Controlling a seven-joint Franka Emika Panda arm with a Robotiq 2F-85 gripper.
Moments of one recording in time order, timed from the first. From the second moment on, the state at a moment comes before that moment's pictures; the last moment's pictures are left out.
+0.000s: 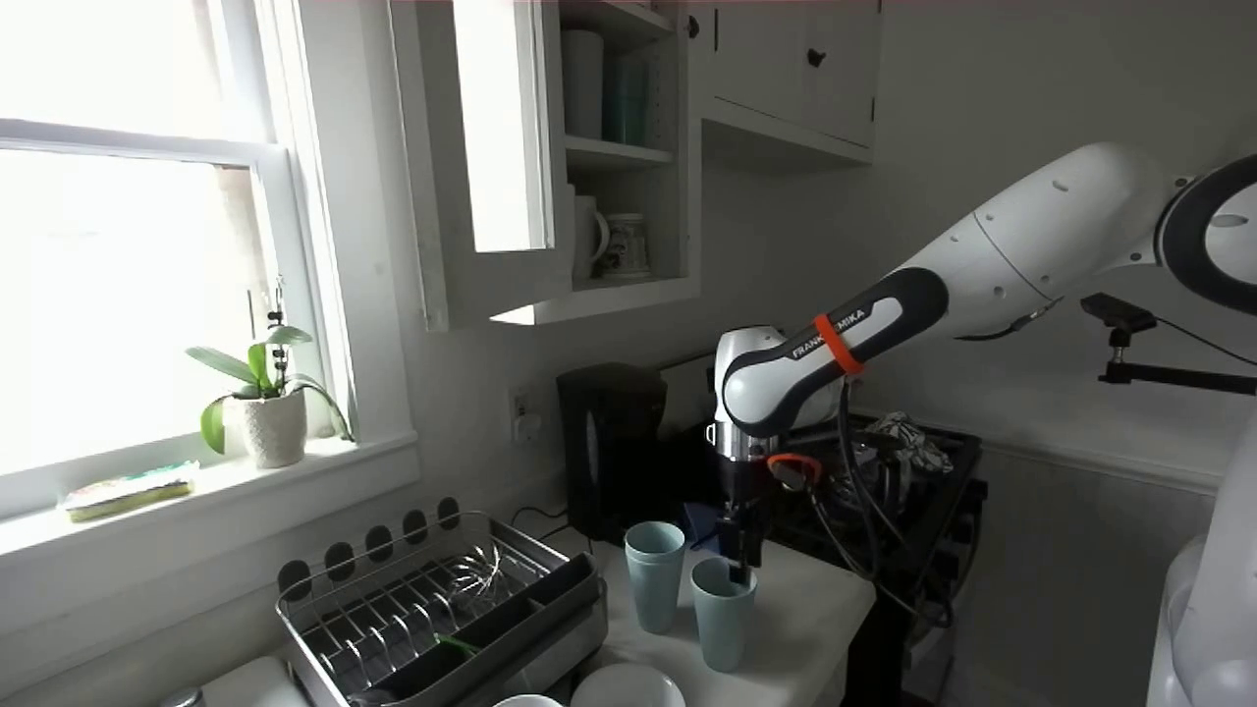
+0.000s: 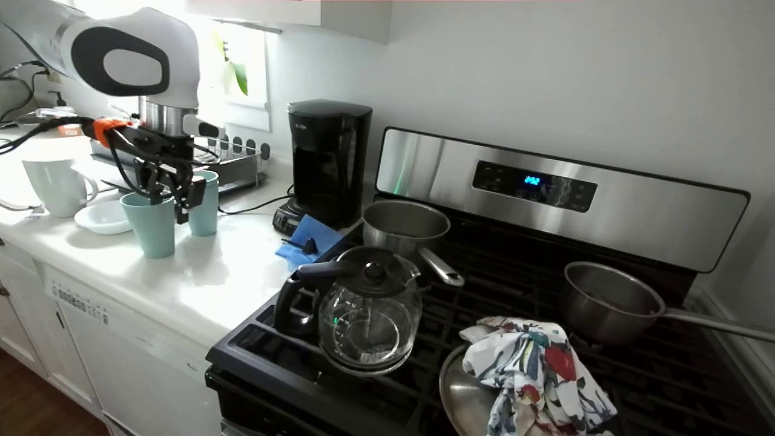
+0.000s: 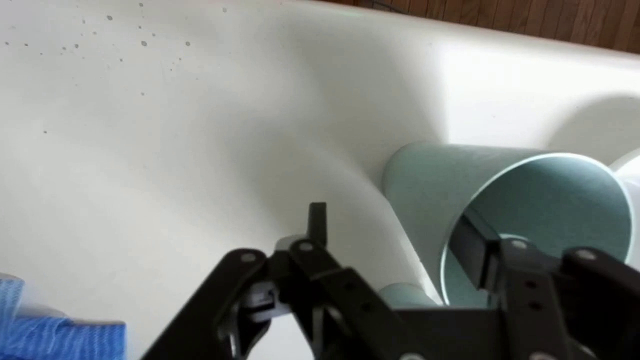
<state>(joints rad) 0.06 -0.10 -0.01 -2.35 0.13 2.16 -0.24</state>
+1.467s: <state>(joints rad) 0.00 -0.39 -0.07 -2.24 -0.05 1.92 -0.38</state>
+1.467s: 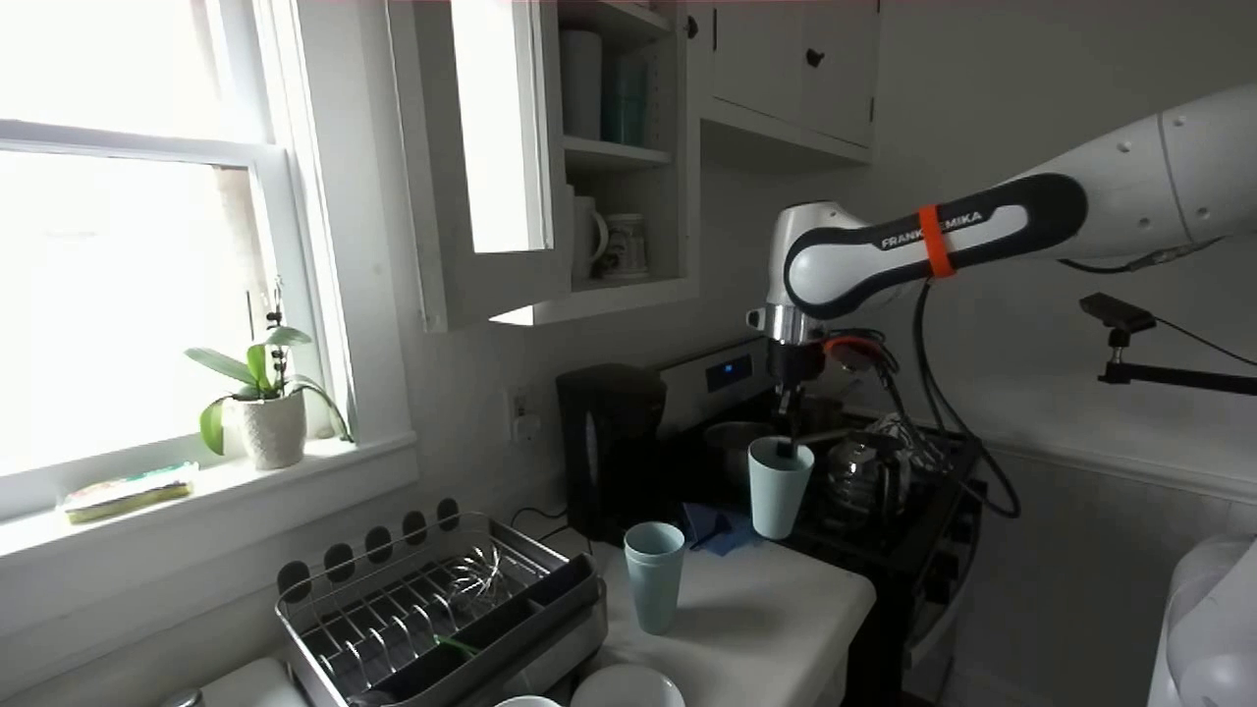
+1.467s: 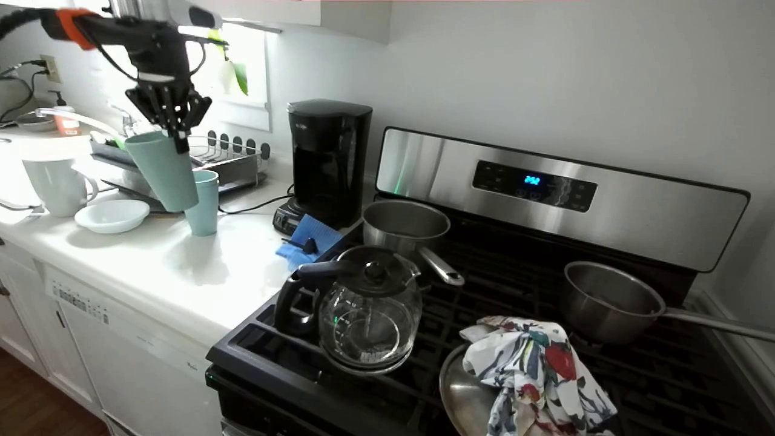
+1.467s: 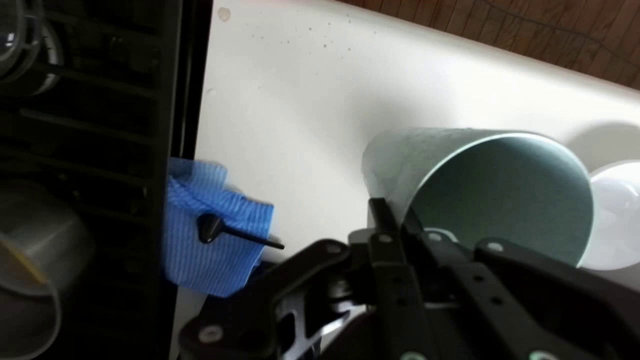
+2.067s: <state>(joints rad) 0.00 -0.41 -0.07 -2.22 -0.06 1.89 -0.39</state>
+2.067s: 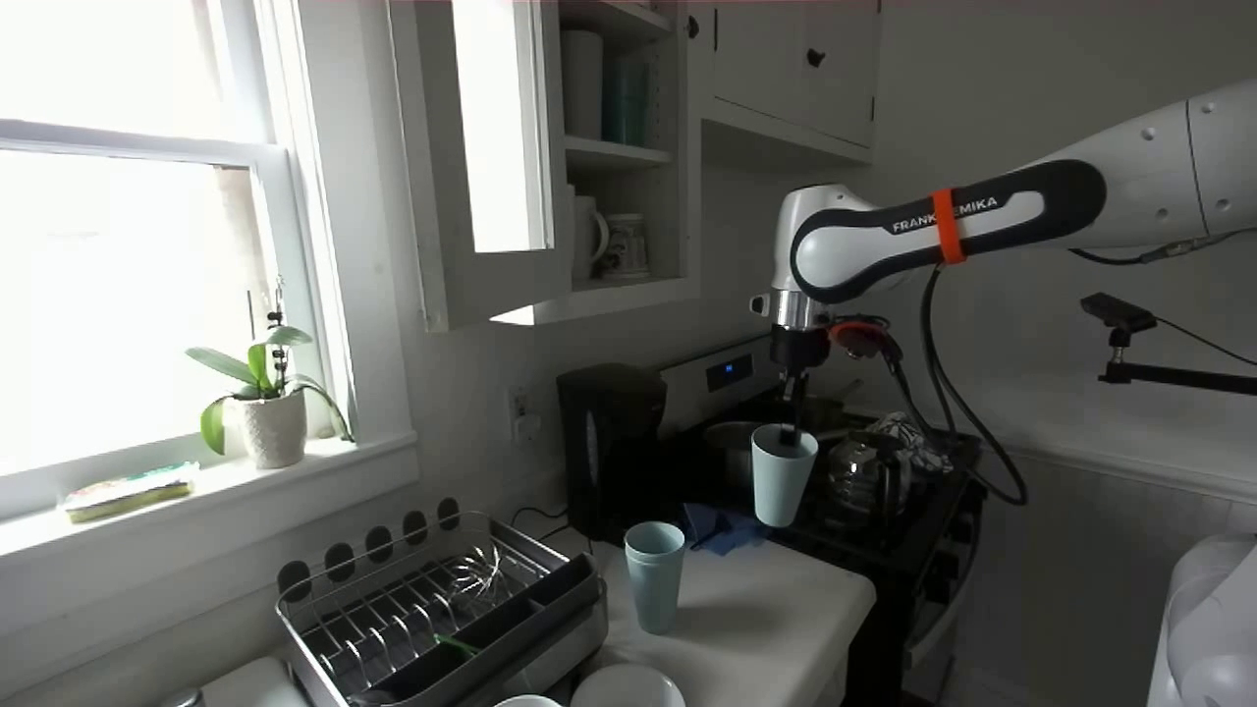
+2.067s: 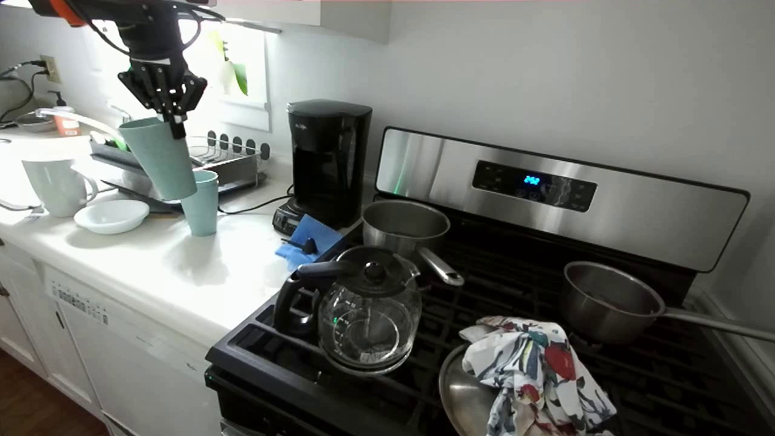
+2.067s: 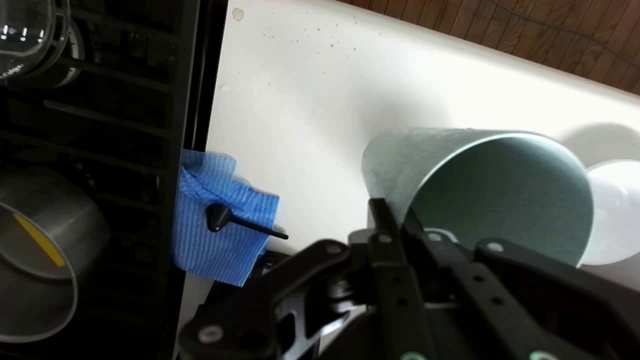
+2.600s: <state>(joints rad) 0.01 -0.45 -0.08 -2.06 -0.03 1.90 -0.30</state>
